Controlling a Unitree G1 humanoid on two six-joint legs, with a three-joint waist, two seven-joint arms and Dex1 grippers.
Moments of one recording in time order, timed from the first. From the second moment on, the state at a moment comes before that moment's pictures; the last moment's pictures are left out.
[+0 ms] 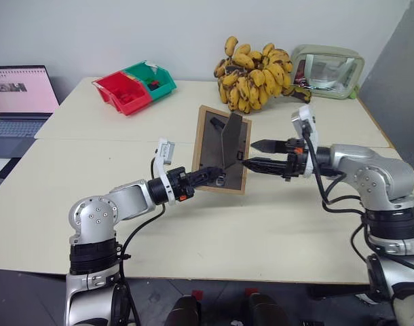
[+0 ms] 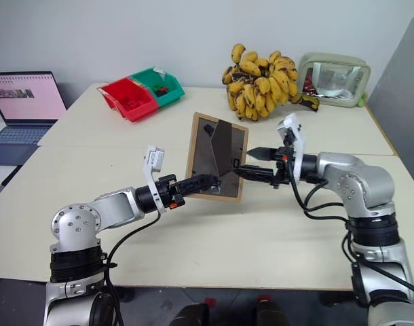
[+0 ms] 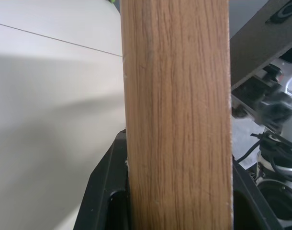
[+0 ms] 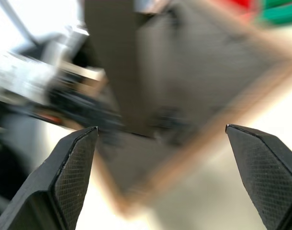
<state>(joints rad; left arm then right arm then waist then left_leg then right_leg) -0.53 0.37 0.27 -0.14 -1.14 1.25 -0.39 -0.73 -0.70 0.05 -0.04 0.43 0.67 0.94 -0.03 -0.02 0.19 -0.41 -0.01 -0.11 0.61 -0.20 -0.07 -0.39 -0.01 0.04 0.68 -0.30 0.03</state>
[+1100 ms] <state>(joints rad) -0.54 0.35 0.23 0.04 -1.94 1.31 0.12 -0.99 -0.69 0.33 0.70 -0.82 -1.23 -0.08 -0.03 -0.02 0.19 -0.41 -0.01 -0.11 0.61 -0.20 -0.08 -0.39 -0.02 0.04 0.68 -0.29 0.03</state>
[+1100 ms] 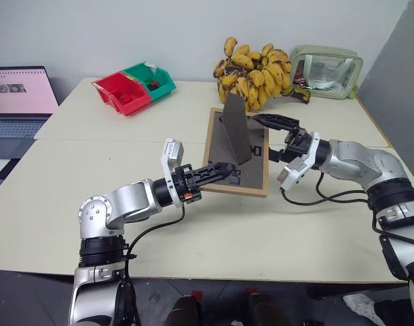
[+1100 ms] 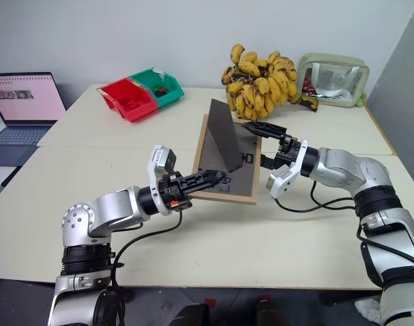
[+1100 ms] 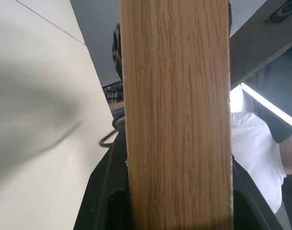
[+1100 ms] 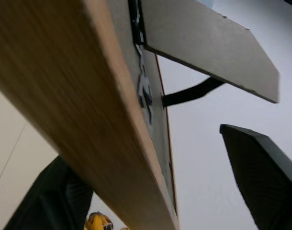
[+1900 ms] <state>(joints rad) -0.57 0.49 0.30 0.14 -1.95 1.30 -0.01 -1.00 -0.71 0.39 0.82 -0.80 -1.22 -0.06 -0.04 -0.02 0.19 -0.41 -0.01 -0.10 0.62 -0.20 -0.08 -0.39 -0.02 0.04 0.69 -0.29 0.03</state>
